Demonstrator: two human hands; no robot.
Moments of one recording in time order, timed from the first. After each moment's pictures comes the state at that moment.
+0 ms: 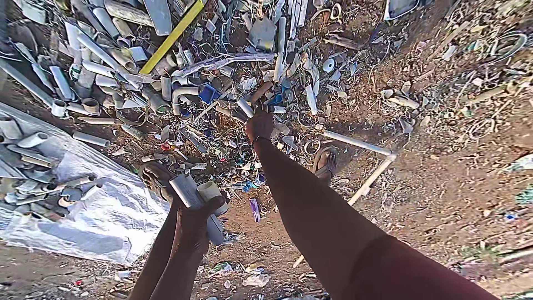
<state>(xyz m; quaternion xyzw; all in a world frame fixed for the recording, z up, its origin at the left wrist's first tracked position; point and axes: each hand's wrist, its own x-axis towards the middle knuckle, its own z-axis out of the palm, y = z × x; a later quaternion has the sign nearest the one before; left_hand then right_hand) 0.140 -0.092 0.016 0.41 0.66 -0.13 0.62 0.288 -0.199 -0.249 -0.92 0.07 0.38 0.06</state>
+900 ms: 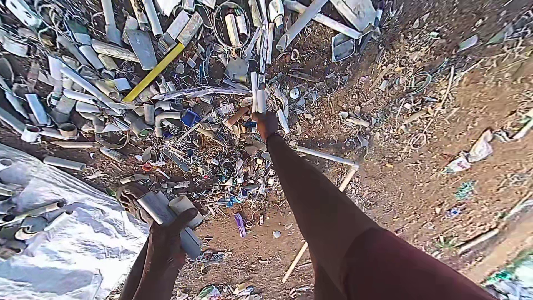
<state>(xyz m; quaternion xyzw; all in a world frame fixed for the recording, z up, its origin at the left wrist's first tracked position) 0.148 -0.086 0.013 0.43 0.65 -0.09 0.62 0.389 -0.278 -0.229 -0.87 0.21 0.37 0.26</state>
